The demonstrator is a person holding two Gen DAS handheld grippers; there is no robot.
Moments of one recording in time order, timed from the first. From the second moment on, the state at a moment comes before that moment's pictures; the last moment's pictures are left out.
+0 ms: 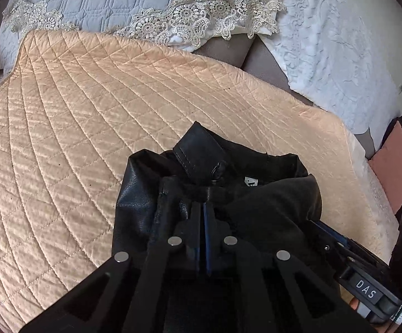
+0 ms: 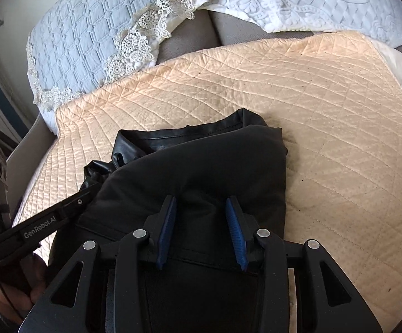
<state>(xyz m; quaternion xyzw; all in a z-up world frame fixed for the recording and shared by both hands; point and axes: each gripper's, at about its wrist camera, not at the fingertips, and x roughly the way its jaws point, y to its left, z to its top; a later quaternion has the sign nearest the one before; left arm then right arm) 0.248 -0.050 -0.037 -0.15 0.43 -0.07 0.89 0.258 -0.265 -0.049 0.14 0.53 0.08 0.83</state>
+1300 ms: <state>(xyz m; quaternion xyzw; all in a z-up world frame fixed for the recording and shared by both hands) 0.085 -0.032 -0.008 -0.05 0.44 -0.07 0.90 0.121 -0.229 0.018 0.08 0.53 0.15 0.83</state>
